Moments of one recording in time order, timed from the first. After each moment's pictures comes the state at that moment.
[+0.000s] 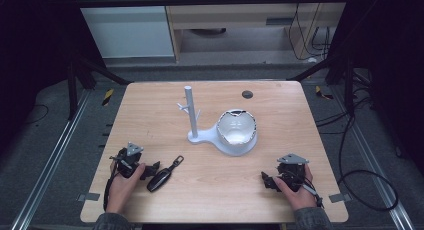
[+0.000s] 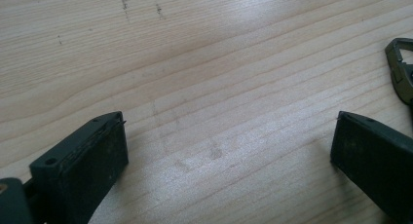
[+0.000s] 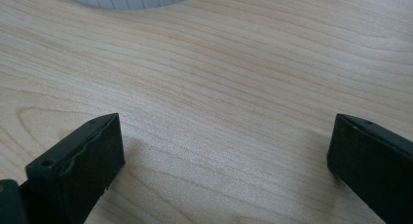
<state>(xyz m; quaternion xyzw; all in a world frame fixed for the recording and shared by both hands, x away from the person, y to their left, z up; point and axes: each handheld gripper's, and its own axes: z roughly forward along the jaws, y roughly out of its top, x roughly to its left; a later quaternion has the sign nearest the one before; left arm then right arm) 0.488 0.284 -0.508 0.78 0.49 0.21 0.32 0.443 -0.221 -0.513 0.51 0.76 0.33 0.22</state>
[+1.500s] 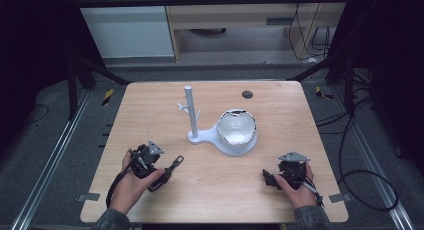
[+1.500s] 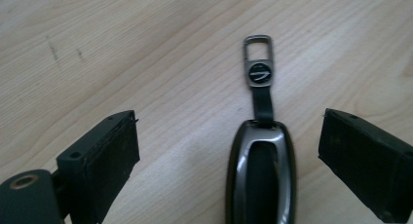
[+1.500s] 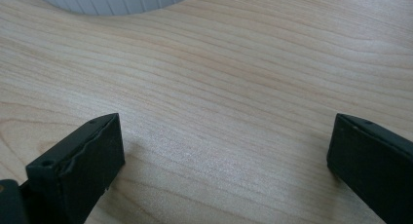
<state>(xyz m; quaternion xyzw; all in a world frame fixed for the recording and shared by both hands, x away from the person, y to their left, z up) 0.464 0.215 -0.441 0.87 0.40 0.18 0.22 0.449 -0.225 -0.513 0.52 0.76 0.32 0.22</state>
